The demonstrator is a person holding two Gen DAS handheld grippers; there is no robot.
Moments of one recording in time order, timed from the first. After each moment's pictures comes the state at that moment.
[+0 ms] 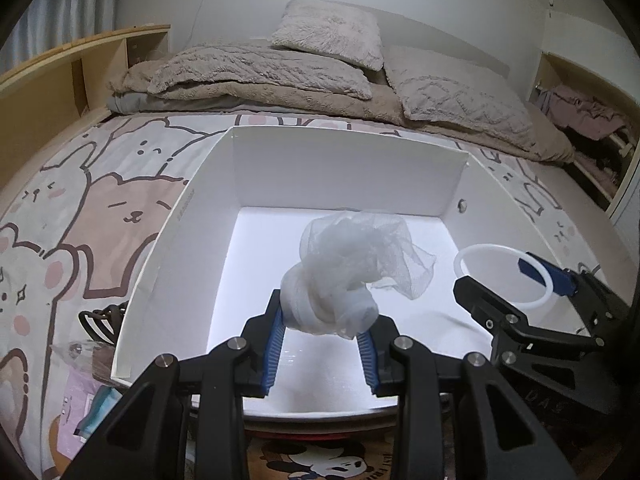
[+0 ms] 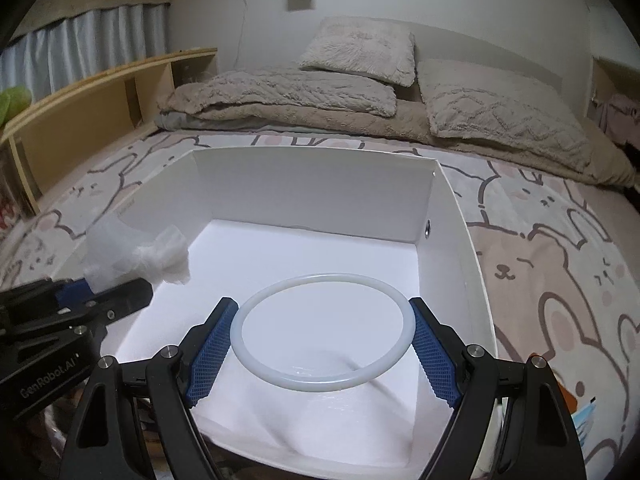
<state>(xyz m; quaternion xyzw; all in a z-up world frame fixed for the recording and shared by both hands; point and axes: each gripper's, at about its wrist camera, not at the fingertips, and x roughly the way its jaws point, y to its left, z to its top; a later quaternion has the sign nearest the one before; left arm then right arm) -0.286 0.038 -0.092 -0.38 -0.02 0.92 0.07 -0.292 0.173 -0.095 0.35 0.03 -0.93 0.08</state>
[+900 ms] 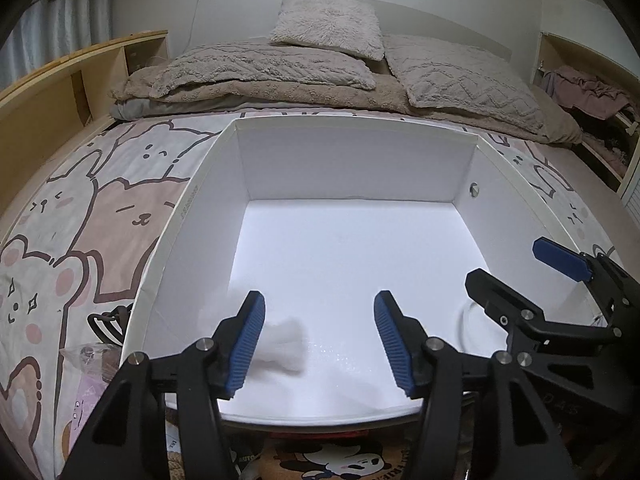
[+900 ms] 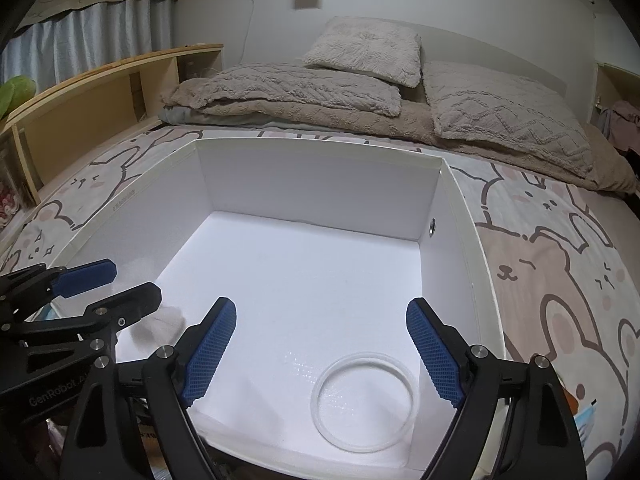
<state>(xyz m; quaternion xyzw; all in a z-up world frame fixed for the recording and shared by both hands) -0.285 0.040 -0.099 -0.39 0.00 0.92 0.05 -0.290 0.171 -0.100 0.35 0.03 -0.93 0.09</state>
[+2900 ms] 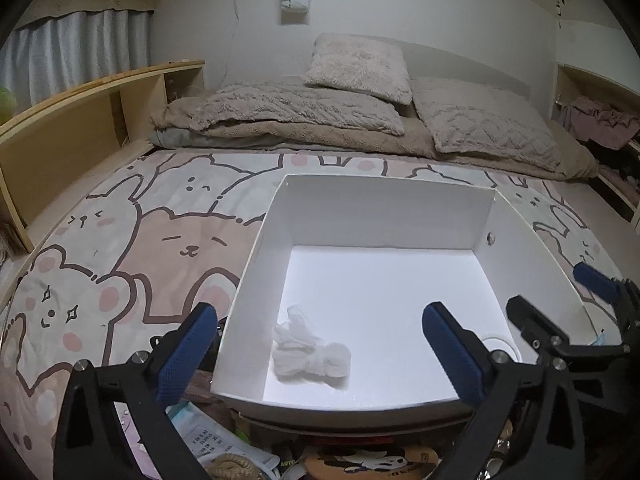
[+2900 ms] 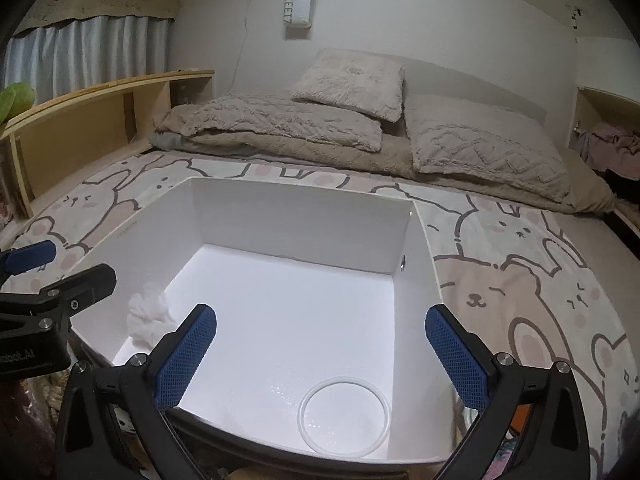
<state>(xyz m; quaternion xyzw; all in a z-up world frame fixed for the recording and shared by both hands) -0.265 0.014 -0.060 -0.33 0.00 0.94 0.00 -0.273 0.173 -0.069 0.29 0.05 -0.95 0.06</state>
